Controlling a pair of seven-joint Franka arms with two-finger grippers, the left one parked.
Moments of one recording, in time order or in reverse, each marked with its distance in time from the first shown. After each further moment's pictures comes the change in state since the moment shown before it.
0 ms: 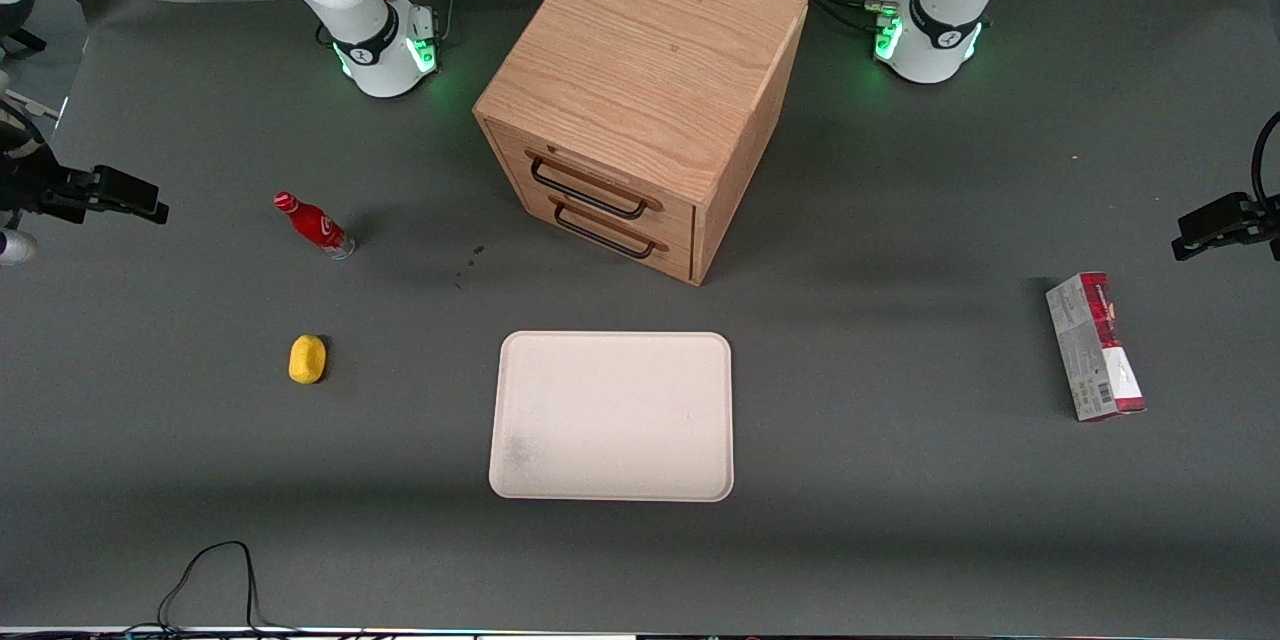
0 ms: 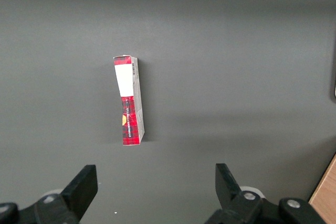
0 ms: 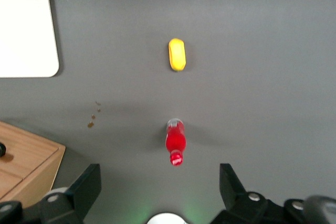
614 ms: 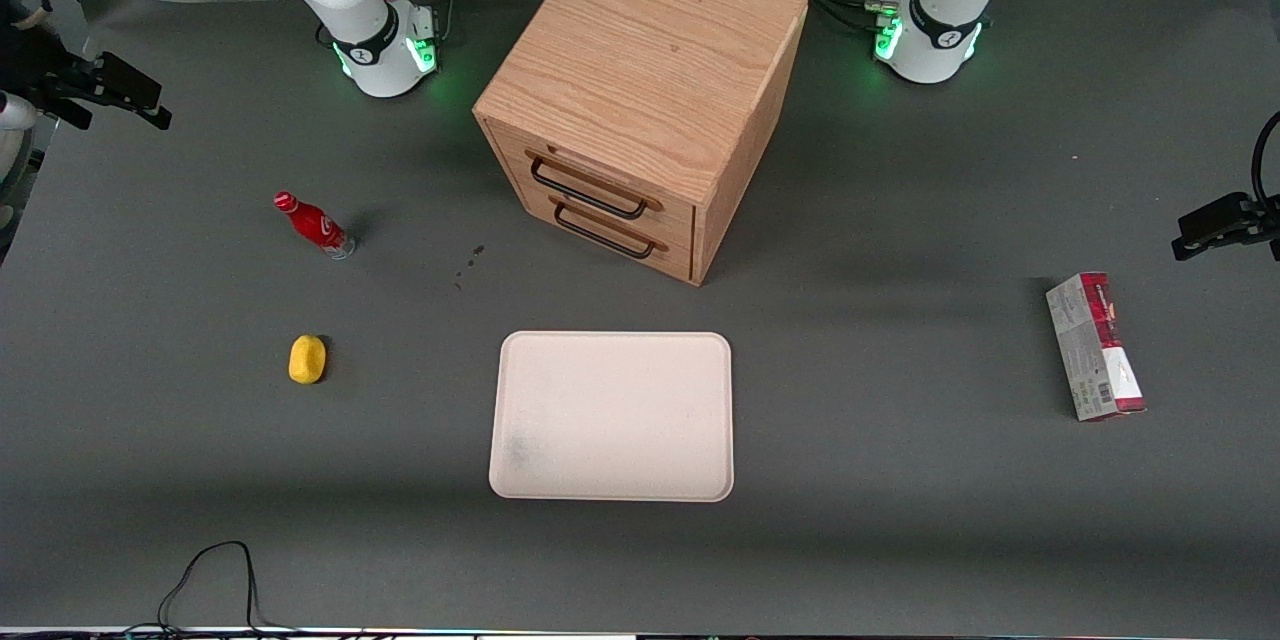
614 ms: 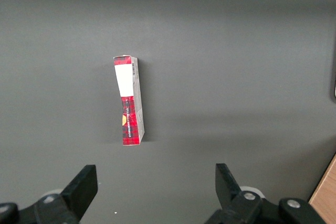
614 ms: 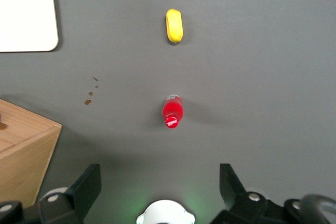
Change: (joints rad) arm 0.001 -0.419 -0.056 -0.487 0.000 0.155 -0.045
